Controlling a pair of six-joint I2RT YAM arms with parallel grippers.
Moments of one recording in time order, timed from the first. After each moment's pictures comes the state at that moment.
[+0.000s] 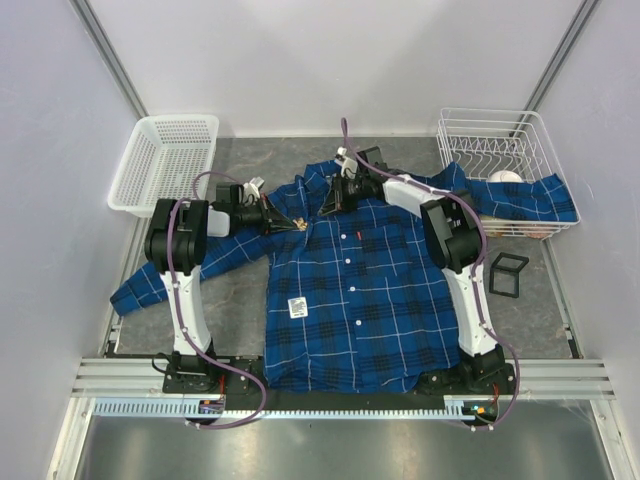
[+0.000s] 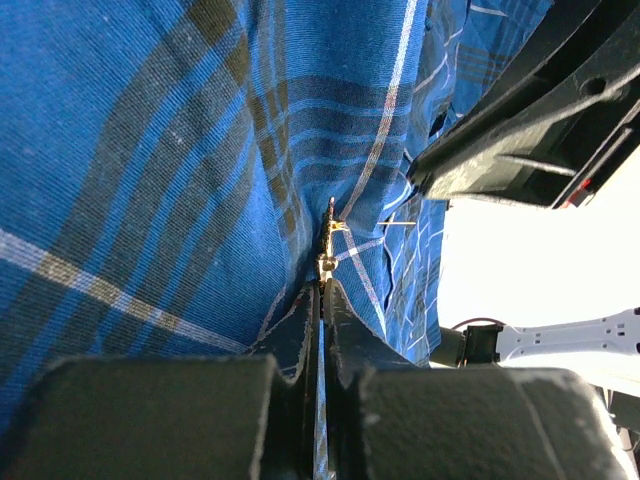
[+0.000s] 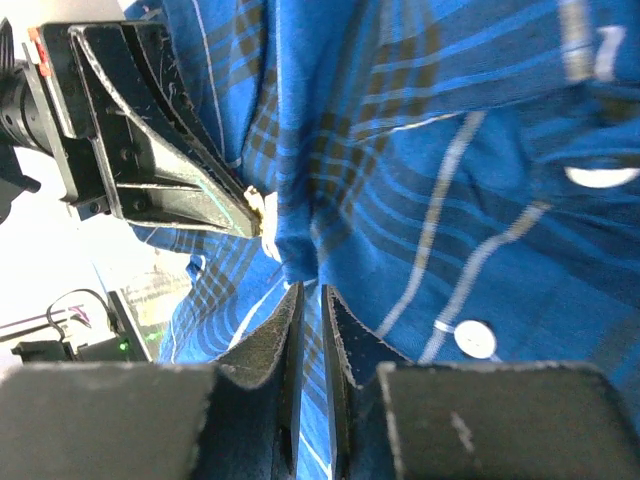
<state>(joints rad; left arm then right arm) -0.07 2.17 1.09 0.34 1.00 -0.71 0.40 2.34 1.75 -0.25 -0.73 0.47</state>
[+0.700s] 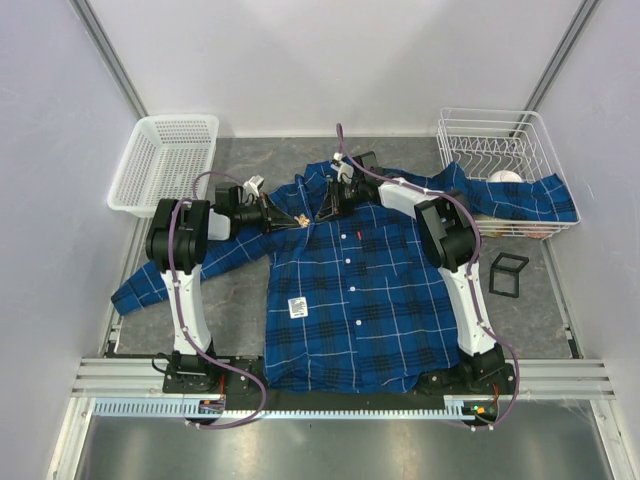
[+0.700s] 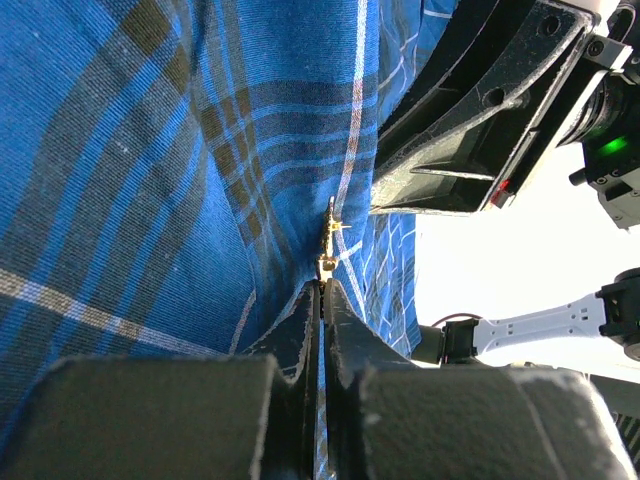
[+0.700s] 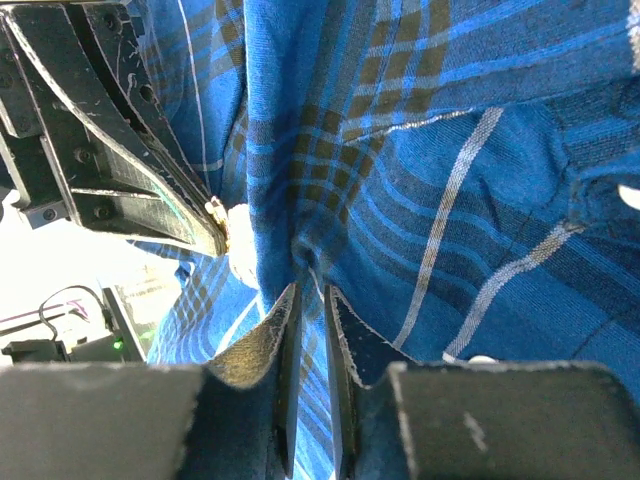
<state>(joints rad) -0.06 2.18 1.06 0.53 1.05 -0.83 0.43 2.38 1.76 -0.23 -0.73 0.47</state>
